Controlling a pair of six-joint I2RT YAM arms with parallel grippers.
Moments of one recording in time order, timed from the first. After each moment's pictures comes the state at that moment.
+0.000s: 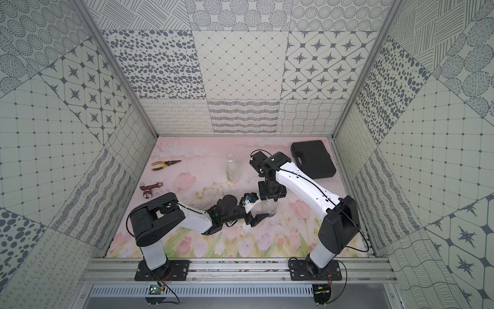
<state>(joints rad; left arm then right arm) -0.94 1.85 0.67 0.93 0.22 0.08 0.68 1.63 1.52 -1.41 0.10 0.55</state>
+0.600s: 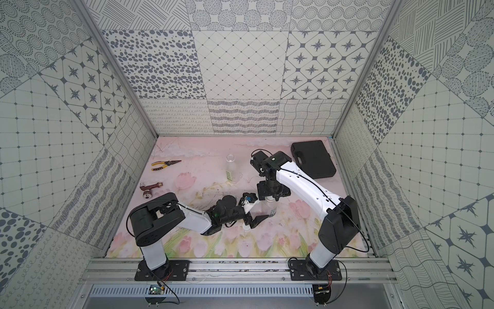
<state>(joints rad) -0.93 1.85 0.65 0.93 0.22 0.08 0.68 1.63 1.53 -1.43 0.13 0.52</state>
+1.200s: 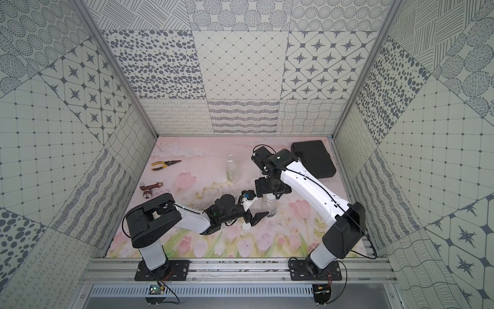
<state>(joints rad) -0.94 1.82 0.65 0.94 0.19 0.03 0.68 1.56 1.59 -1.45 0.11 0.51</state>
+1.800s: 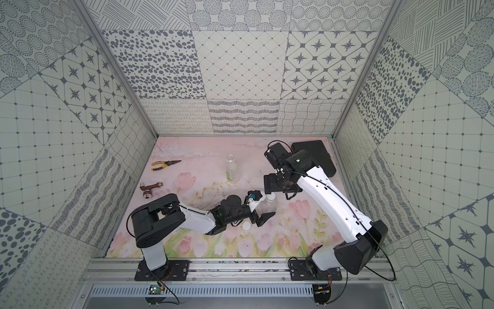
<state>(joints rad) -0.99 1.86 0.74 0.93 0.16 0.02 0.61 1.42 1.58 -1.45 0.13 0.51</state>
